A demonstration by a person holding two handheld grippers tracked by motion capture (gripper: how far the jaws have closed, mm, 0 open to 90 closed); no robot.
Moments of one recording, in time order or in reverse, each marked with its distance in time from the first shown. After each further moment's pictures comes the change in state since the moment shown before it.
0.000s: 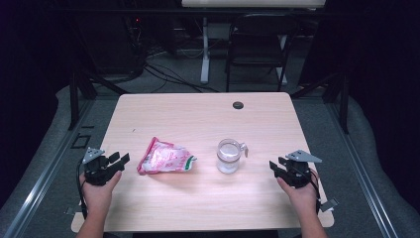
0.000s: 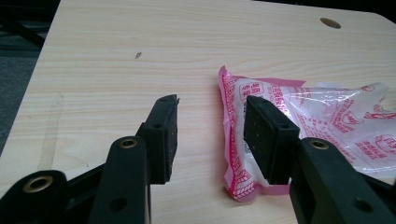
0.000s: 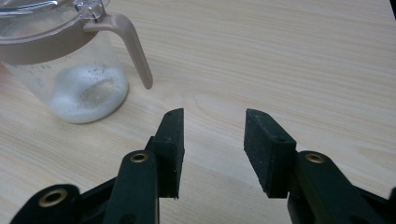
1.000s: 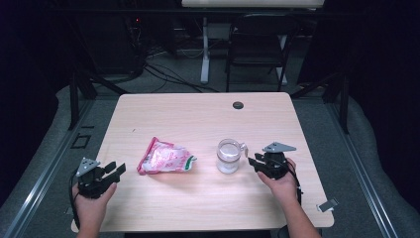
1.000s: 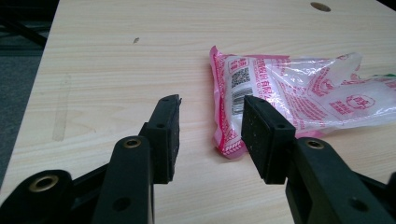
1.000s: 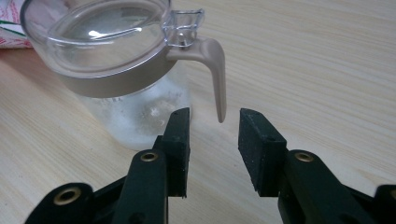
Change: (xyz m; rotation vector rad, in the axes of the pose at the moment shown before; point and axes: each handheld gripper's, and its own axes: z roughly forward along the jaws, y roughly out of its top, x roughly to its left) left arm -0.006 -0.018 -0.034 0.010 0.015 0.032; right arm 0.036 0.025 0.042 0.041 0.161 -0.062
